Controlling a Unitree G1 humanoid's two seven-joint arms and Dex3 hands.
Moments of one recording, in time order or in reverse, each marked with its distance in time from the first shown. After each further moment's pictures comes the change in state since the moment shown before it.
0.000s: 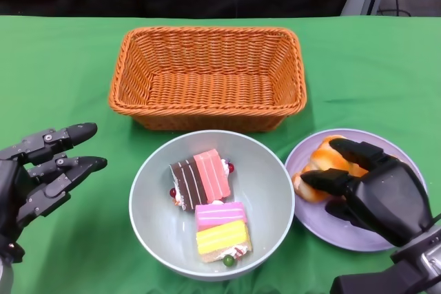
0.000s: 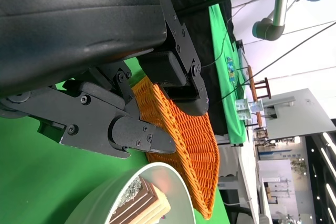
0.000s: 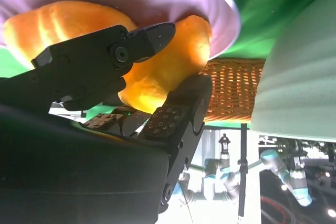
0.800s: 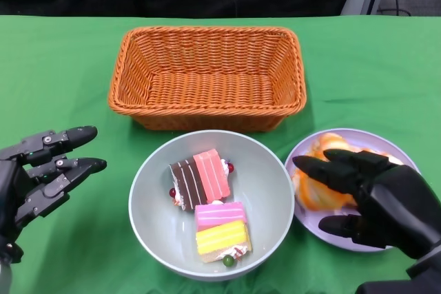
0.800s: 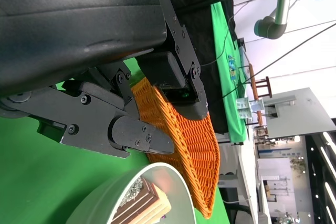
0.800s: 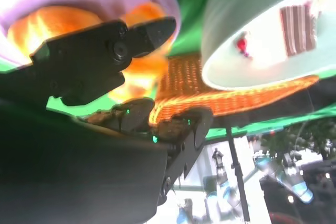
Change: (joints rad) left arm -0.010 0.005 0.004 0.025 -0.012 -0.004 -0.024; right arm 0.269 -0.059 -0.251 -0.533 0.269 -0.058 0.468
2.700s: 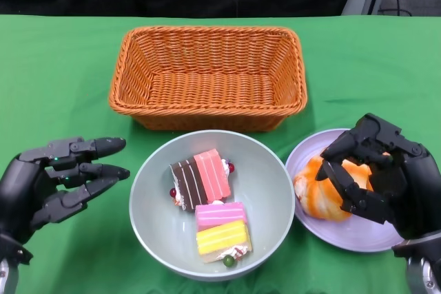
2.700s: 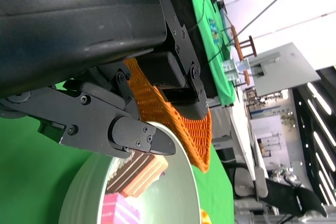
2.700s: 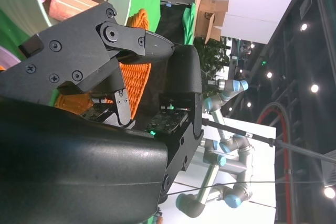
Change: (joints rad) left arm 0.045 0.000 -0.064 -0.094 0.008 -0.052 -0.101; right arm 0.006 0.479 -0.370 0.161 0.881 -0.270 0.654
